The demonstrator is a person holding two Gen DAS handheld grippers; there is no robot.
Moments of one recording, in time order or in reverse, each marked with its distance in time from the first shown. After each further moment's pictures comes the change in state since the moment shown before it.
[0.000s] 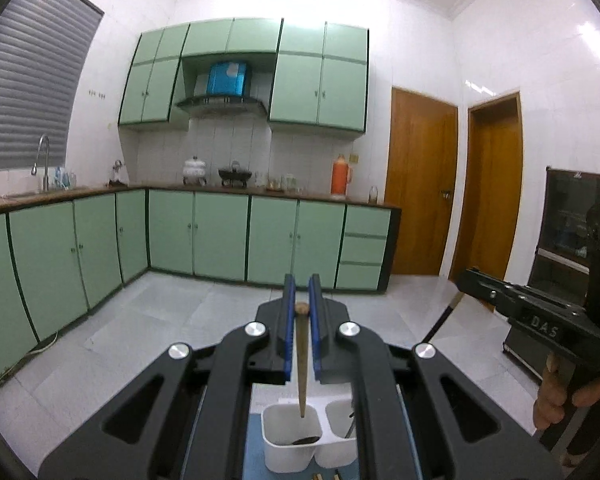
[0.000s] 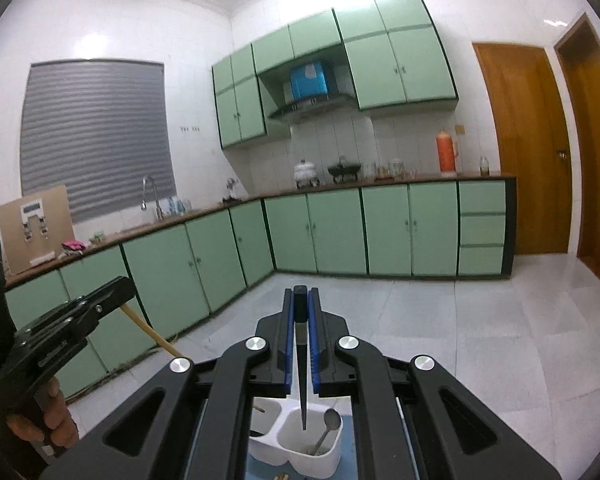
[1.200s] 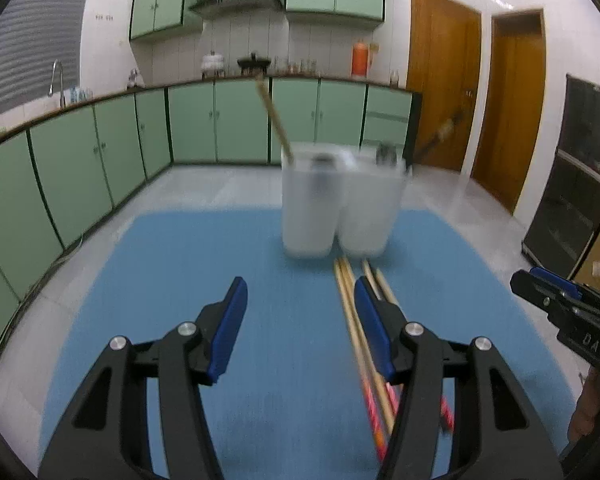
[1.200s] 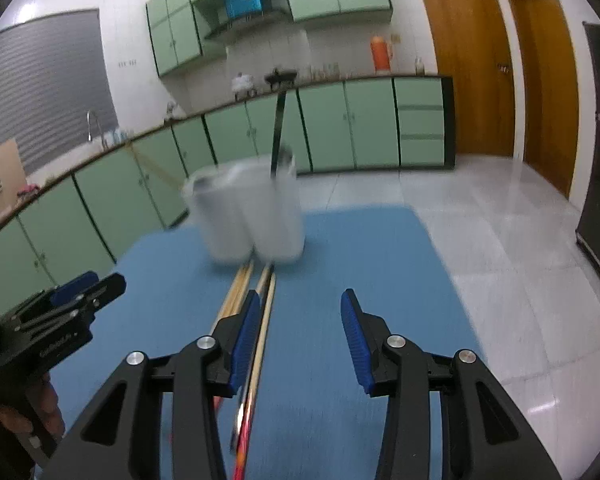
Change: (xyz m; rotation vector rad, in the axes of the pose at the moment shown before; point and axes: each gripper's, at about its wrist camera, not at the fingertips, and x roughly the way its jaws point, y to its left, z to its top) left arm -0.070 0.021 -0.220 0.012 0.391 0.089; right arm -0.086 0.017 -0.245 0.124 0.290 -0.204
